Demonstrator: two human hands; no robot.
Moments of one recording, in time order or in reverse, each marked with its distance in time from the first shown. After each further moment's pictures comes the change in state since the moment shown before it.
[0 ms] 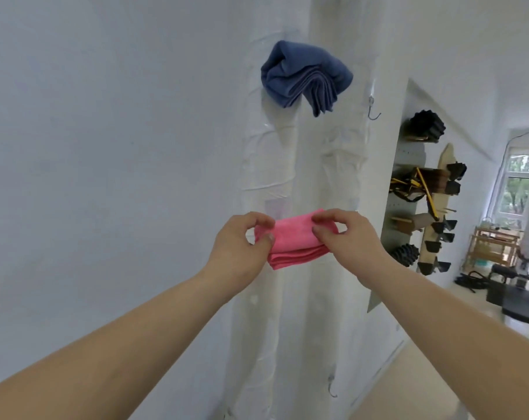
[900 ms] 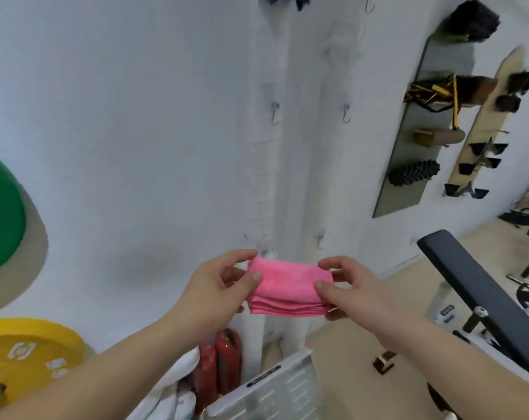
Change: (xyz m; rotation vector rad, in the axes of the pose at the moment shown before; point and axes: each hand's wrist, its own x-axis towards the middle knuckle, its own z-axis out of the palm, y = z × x) left_hand -0.440 0.093 0.031 -0.090 -0.089 -0.482; right_hand -0.413 0.020 -0.161 0.230 -0.539 0.496
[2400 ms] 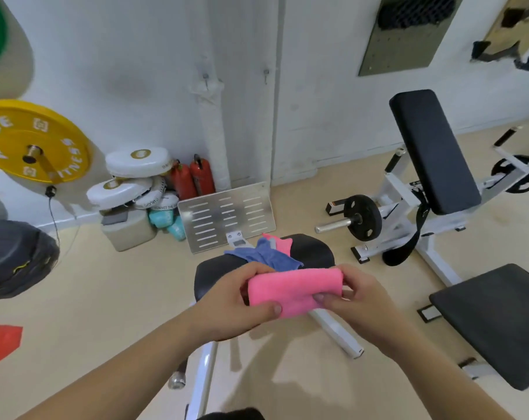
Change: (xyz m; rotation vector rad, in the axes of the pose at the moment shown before) left_hand -0.447 -0.011 0.537 0.143 -0.258 -0.285; right_hand -0.444 0.355 -0.383 -0.050 -0.293 0.117
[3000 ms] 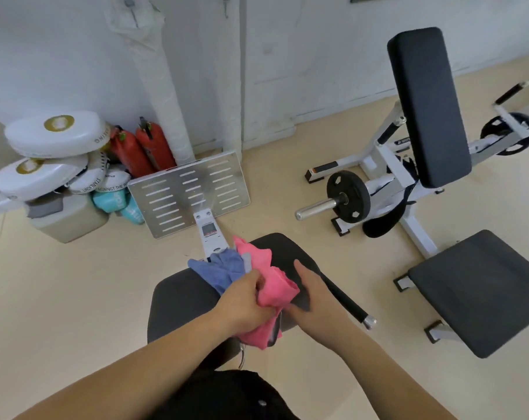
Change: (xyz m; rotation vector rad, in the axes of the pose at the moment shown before) left_hand 0.243 -0.093 0.019 0.189 -0.185 -0.292; right_hand 0.200 0.073 0.017 -0.259 -0.157 0.285
